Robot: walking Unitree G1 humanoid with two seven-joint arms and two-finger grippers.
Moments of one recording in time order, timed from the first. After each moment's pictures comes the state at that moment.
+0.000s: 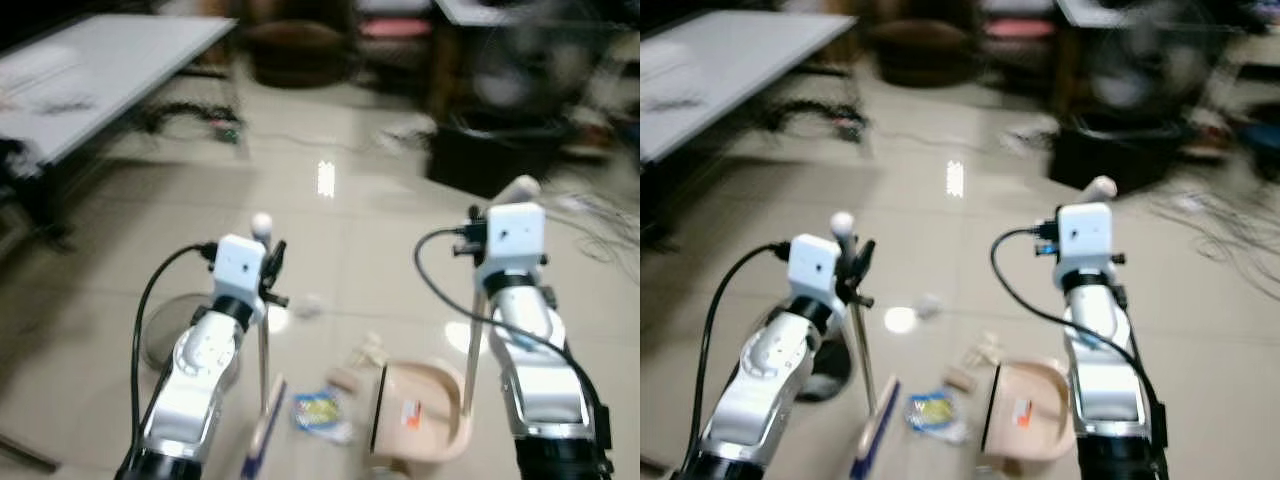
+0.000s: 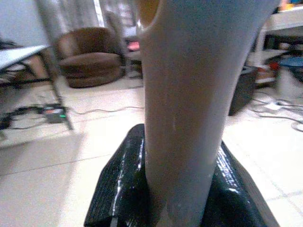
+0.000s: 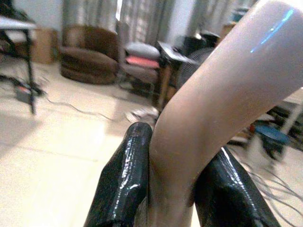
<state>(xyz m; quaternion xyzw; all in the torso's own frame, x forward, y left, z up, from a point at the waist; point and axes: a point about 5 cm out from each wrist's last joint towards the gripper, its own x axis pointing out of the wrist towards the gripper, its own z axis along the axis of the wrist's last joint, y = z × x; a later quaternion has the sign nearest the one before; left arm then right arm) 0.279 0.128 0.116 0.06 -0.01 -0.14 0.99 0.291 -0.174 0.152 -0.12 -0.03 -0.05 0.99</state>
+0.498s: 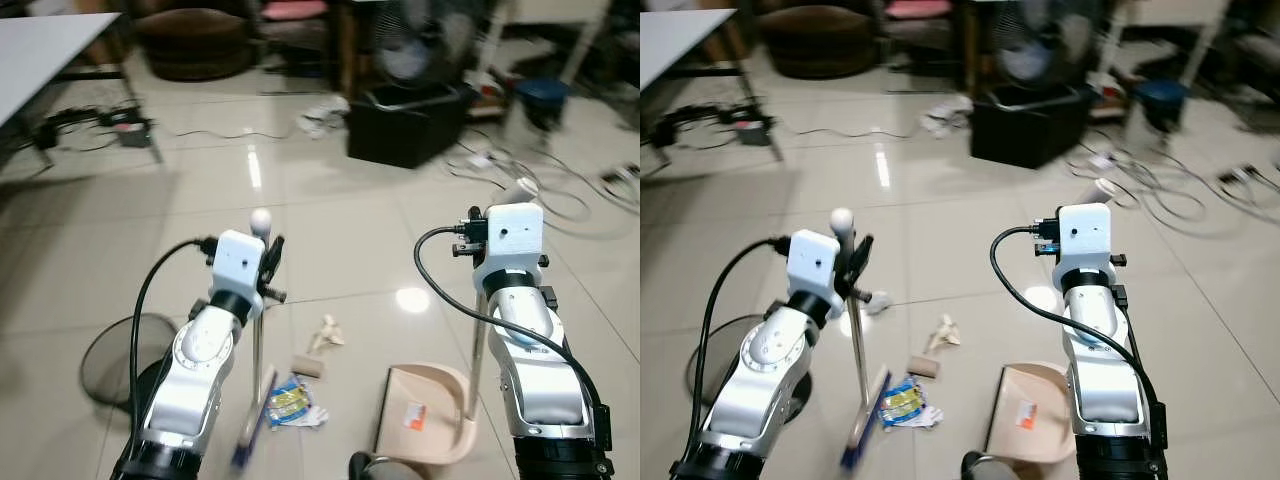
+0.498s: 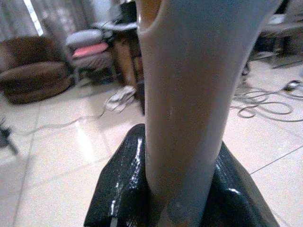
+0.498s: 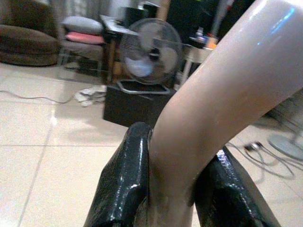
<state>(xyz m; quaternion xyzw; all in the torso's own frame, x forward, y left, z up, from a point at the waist) 0.286 0.129 0.121 0.07 -0.03 -0.14 0.99 0.290 -0.174 0.154 -0.12 -0.02 -0.06 0.99</state>
